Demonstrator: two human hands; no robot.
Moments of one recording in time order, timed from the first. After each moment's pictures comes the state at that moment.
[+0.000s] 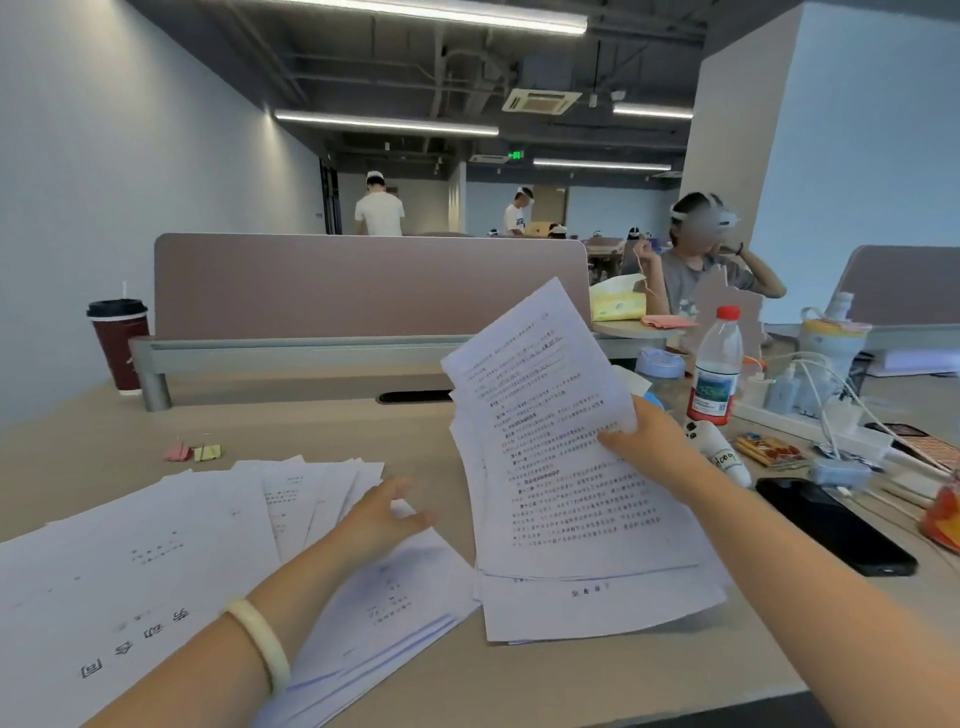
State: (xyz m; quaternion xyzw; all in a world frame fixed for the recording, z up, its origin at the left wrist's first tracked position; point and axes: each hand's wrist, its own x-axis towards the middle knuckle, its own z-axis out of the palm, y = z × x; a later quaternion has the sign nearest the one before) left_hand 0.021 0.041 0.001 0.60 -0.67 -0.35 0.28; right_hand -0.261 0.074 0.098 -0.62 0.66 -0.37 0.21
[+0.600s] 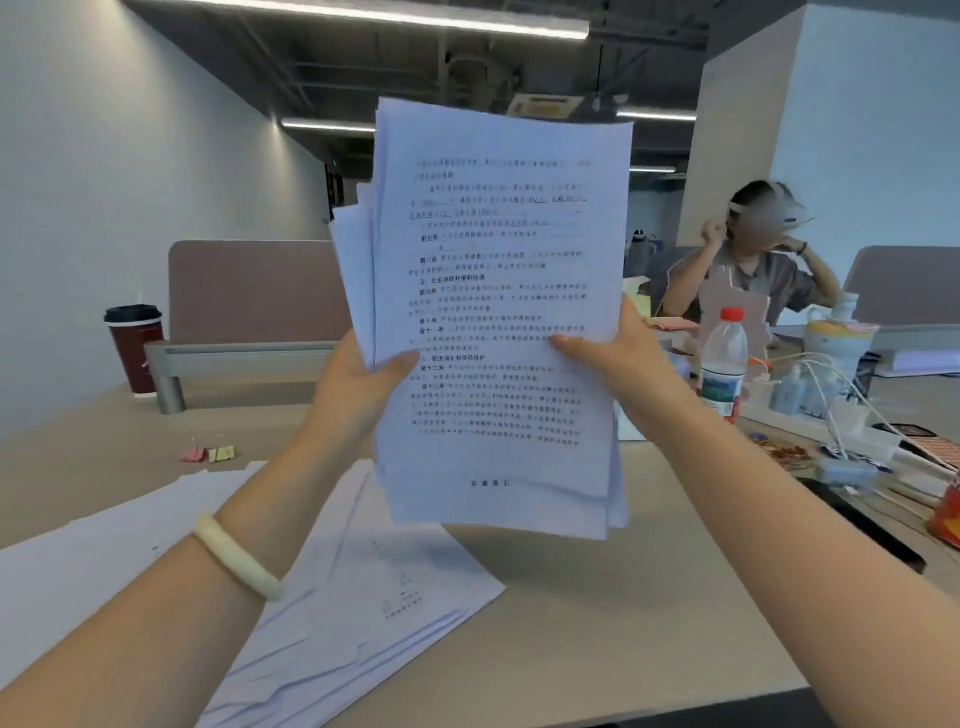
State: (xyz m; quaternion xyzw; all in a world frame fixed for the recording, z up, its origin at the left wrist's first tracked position) left_hand 0.020 0.071 0.129 0.35 -0.61 -0.34 0.62; right_hand -0.222 0.080 0.155 -0.62 0.39 -0.59 0.33
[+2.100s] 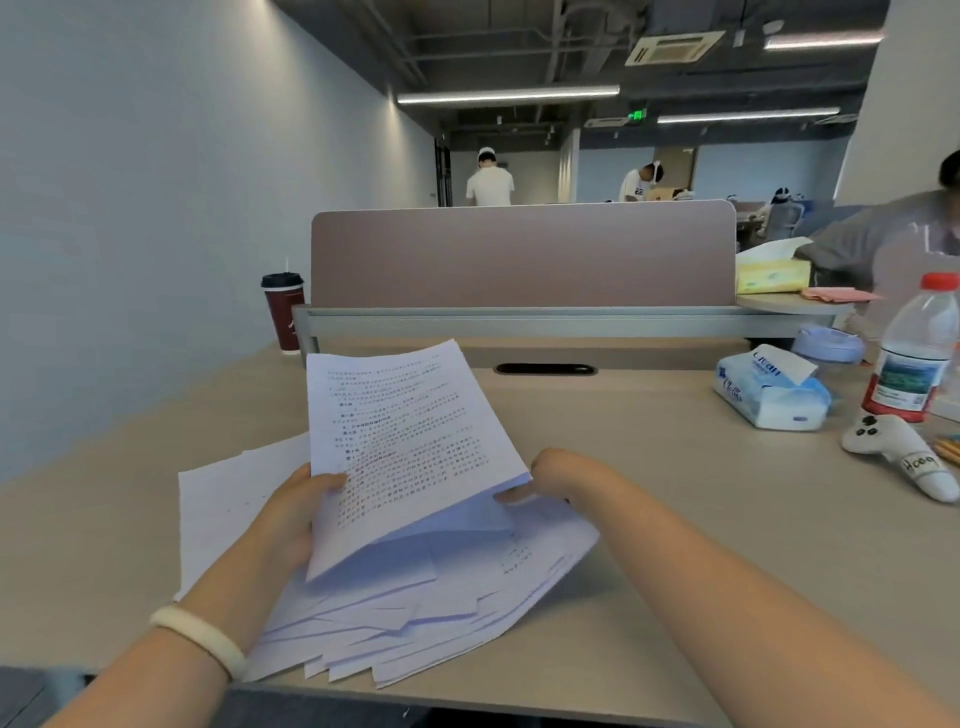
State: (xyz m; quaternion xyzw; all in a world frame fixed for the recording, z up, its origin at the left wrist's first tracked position) left_hand 0.180 0.114 0.007 0.57 -0.30 -0.47 0.61; right_hand -0.073 0.035 0.038 -0.70 0.62 -0.05 0.34
